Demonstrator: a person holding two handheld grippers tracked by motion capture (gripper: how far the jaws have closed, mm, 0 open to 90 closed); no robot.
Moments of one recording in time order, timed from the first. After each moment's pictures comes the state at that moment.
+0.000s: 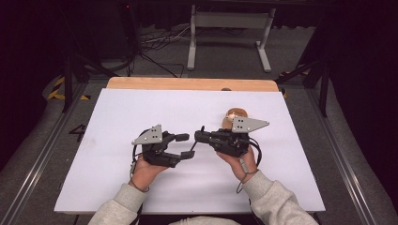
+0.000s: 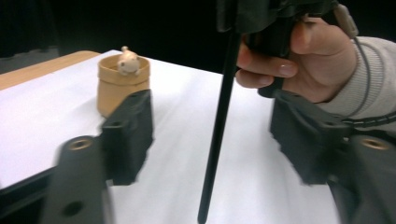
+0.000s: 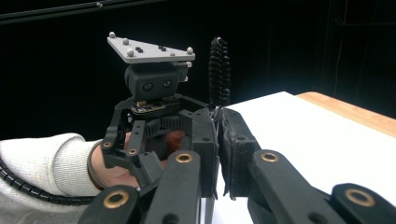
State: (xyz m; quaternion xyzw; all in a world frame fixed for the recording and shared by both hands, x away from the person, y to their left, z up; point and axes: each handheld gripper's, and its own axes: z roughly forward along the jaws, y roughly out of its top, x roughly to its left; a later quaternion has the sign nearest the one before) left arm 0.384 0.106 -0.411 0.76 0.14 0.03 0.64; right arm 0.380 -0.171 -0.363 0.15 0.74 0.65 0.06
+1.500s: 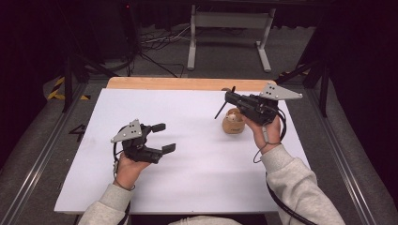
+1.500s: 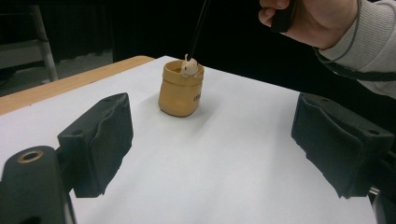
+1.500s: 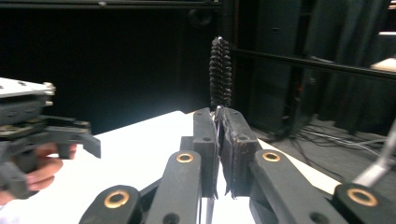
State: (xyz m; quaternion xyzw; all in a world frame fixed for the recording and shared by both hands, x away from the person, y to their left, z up) left arm 0.385 0.153 -0.402 0.75 0.20 0.09 0.63; right arm 0.426 -0.232 -0.301 0.24 0.72 0.62 0.22
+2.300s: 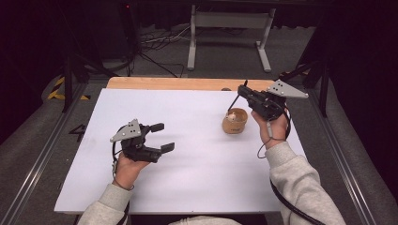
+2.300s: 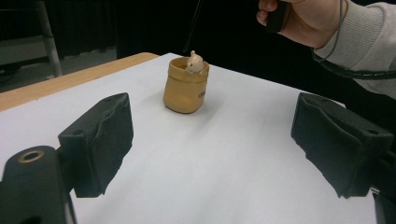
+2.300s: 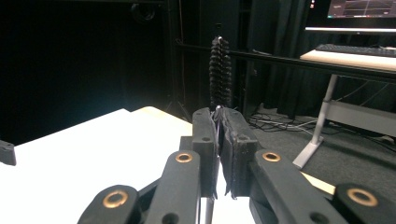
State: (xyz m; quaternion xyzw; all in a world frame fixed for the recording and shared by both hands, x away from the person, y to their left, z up) left arm 0.386 0.156 -0.403 0.75 0.21 0.09 0.63; right arm 0.442 -0.255 -0.310 0.31 0.69 0.59 0.29
